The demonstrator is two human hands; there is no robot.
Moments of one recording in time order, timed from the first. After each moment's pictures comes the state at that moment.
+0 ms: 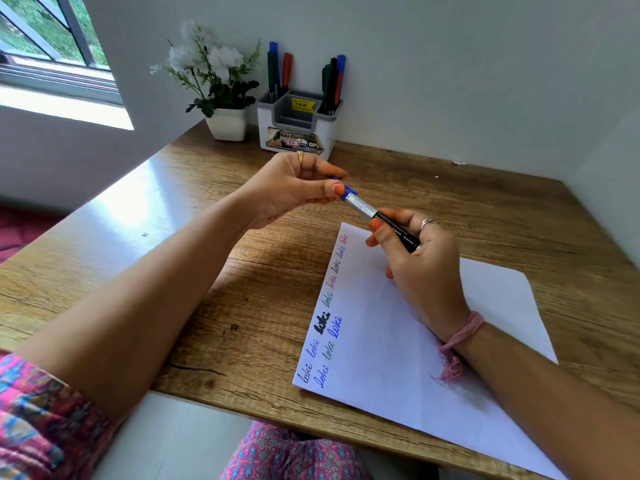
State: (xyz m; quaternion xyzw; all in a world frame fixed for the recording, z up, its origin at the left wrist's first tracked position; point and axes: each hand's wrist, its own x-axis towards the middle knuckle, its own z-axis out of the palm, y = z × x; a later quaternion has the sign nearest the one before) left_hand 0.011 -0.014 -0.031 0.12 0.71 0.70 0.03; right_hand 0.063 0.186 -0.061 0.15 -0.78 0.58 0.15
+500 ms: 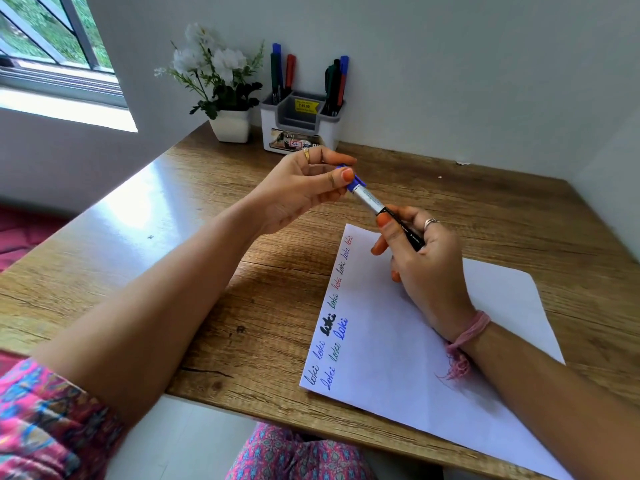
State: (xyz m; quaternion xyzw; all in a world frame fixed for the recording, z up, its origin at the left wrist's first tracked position) left_hand 0.014 -0.007 -0.030 0.13 0.64 0.75 0.02; right_hand 0.060 0.185 -0.060 0.15 -0.77 0.61 0.13
